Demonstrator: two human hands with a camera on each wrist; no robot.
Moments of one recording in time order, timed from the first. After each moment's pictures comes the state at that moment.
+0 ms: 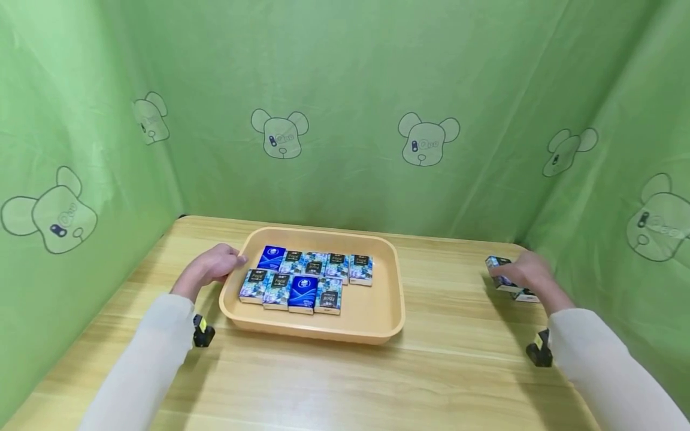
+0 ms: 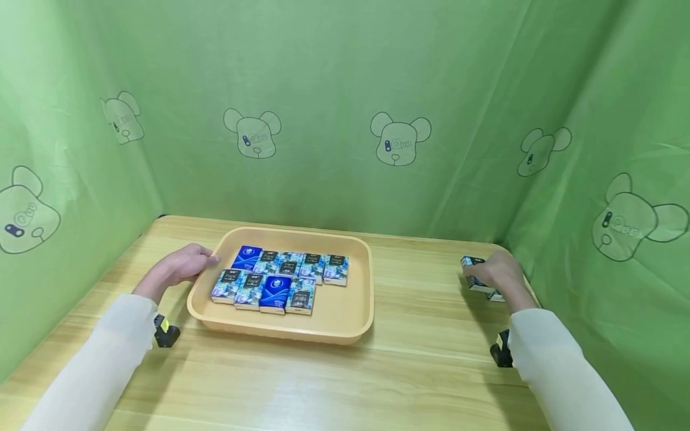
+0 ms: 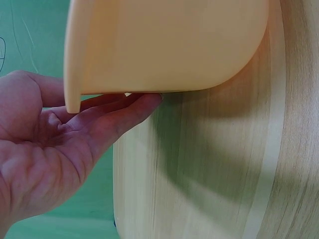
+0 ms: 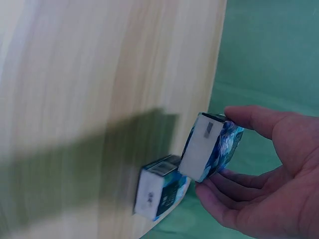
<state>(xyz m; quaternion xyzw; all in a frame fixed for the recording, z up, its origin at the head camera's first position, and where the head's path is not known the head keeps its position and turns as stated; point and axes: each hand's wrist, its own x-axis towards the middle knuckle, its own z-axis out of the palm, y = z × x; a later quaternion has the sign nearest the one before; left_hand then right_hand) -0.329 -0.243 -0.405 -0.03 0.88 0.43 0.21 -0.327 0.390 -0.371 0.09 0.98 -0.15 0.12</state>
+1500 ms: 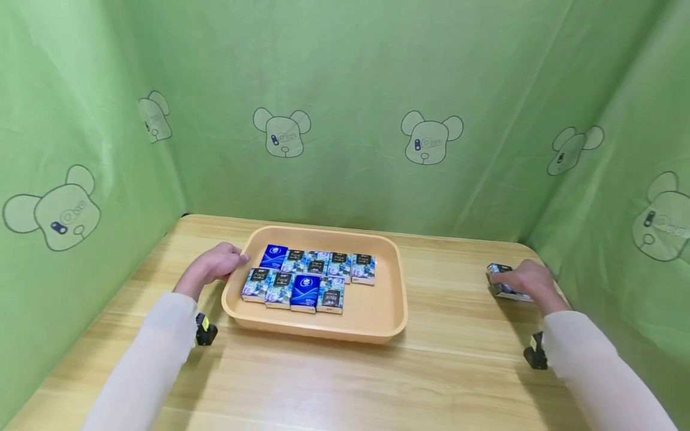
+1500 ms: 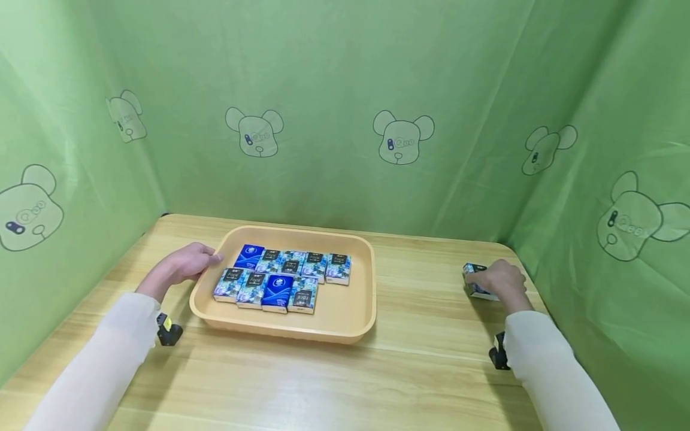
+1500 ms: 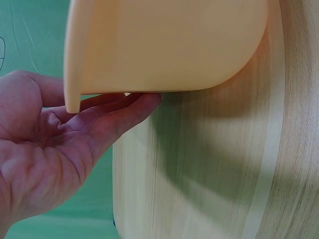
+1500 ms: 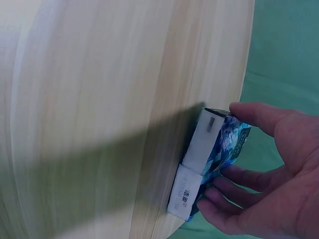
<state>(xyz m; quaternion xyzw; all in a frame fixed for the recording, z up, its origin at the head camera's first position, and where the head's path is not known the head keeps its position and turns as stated) -0.327 -0.243 -0.404 -0.04 0.88 0.42 0.21 -0.333 0.400 -0.402 0.11 0.98 -0.15 0.11</state>
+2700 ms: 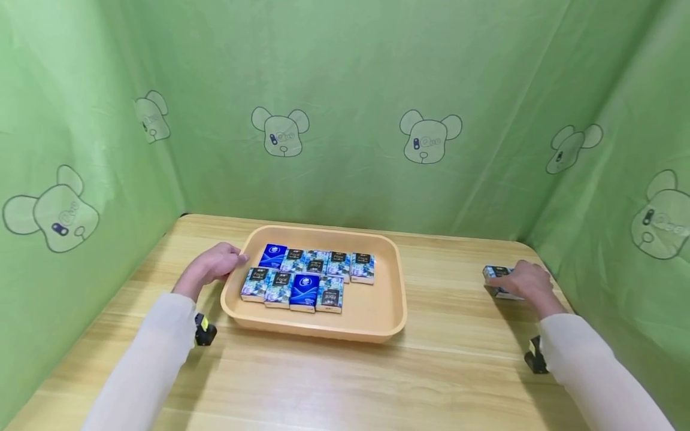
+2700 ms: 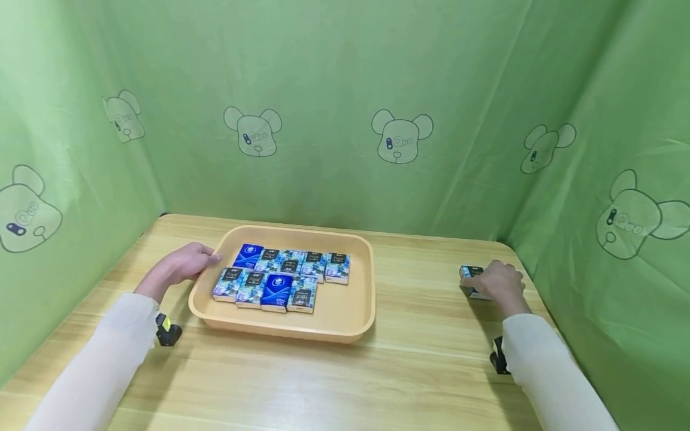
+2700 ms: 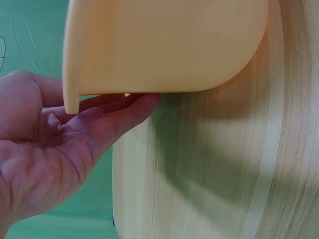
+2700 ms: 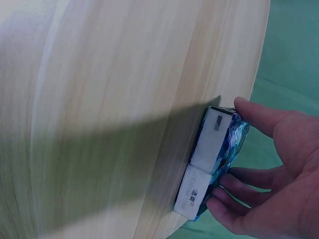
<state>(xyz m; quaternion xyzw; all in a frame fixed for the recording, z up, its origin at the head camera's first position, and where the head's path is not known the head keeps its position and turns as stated) -0.327 -0.243 -0.404 -0.03 0.88 0.42 0.21 -0.329 0.397 -0.414 0.11 0.98 -0.11 0.08</state>
